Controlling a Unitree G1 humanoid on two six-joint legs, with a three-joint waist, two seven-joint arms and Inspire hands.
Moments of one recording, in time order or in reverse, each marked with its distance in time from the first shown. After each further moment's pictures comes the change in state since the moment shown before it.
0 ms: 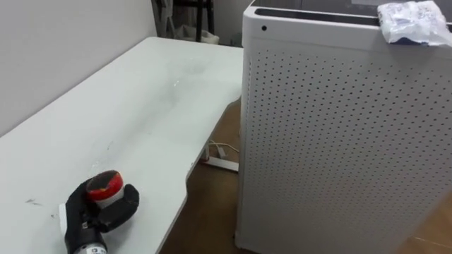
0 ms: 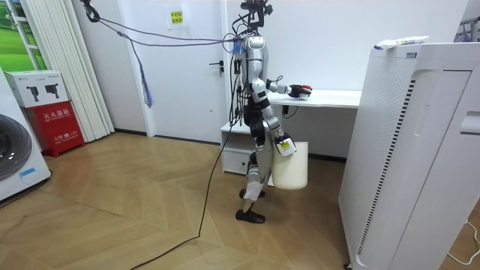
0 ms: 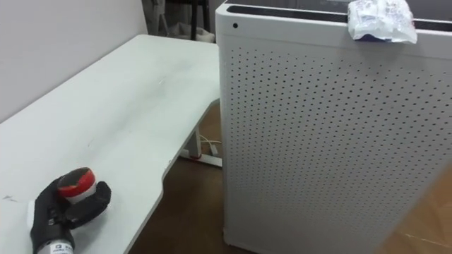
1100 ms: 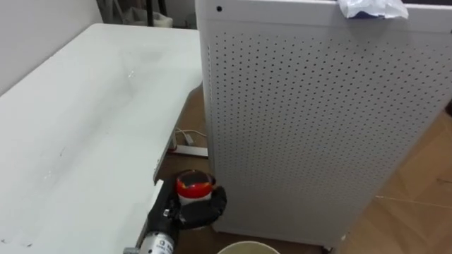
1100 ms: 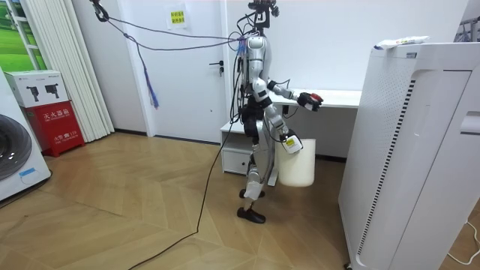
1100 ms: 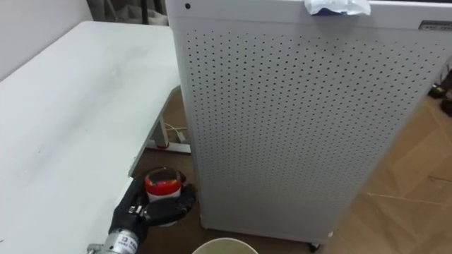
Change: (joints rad) left arm 0.029 -0.028 -0.243 -0.161 0.034 0.078 -0.411; right arm -0.129 0.013 0.027 -0.079 0.009 0.007 -0.010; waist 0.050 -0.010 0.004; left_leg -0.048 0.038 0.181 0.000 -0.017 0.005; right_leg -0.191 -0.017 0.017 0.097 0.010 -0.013
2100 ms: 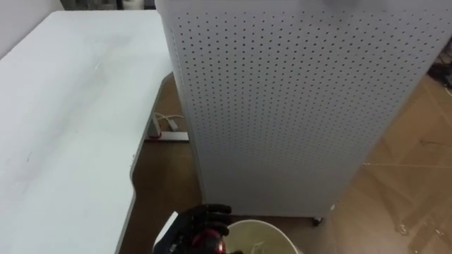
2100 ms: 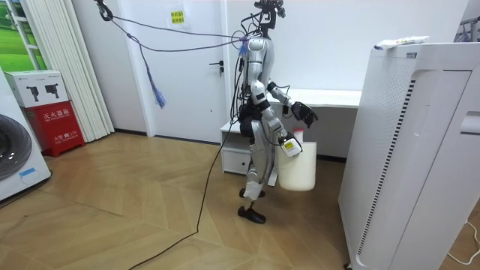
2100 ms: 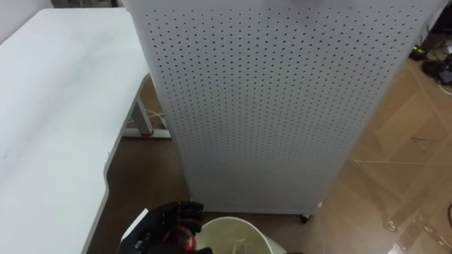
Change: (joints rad) left arm 0.056 0.033 -0.059 0.049 0.037 0.002 -0.145; right arm -0.041 -0.029 0.043 -0.003 -0.016 -0.058 -0.014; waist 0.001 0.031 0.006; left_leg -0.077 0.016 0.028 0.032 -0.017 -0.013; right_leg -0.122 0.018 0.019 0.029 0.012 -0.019
